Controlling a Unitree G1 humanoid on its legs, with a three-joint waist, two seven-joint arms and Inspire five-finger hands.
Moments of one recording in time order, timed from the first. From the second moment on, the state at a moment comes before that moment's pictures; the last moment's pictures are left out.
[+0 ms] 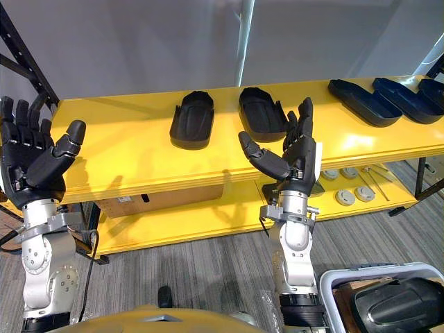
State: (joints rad) left arm 0.18 0.12 0.17 -0.37 -0.46 -0.29 0.16; right arm 0.04 -0.15 -0.04 -0.12 0.24 -0.36 -0.16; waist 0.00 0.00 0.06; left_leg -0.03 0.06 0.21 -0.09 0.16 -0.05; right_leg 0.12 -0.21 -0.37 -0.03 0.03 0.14
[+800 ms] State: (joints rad) left arm 0.12 0.18 -0.02 -0.29 -0.41 -0.24 0.02; right arm 0.16 -0.15 -0.14 -0.21 0.21 -0.36 -0.10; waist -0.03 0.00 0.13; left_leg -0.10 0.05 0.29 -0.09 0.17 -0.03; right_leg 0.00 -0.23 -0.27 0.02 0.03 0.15
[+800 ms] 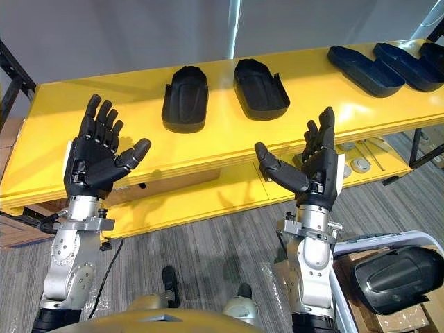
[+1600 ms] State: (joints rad) left arm -0.26 0.24 -0.02 -0.06 -0.30 -0.24 0.25; right arm 0.02 -0.20 -0.15 -0.21 0.21 -0.35 -0.08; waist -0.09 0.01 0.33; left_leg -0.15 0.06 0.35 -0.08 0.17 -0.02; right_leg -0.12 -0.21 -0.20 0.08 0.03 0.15
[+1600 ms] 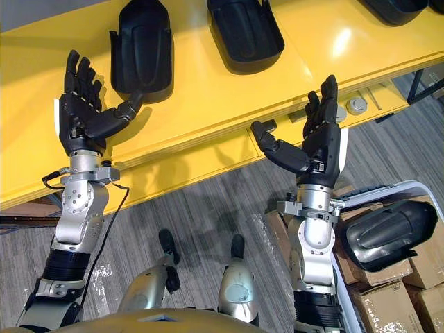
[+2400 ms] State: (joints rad) left arm -0.27 0.25 -0.04 -0.05 -0.35 -0.21 0.07; right arm 0.06 -0.20 -0.15 -0.21 0.21 -0.35 -0.05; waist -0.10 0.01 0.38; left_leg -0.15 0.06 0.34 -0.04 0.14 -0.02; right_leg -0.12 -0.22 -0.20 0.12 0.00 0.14
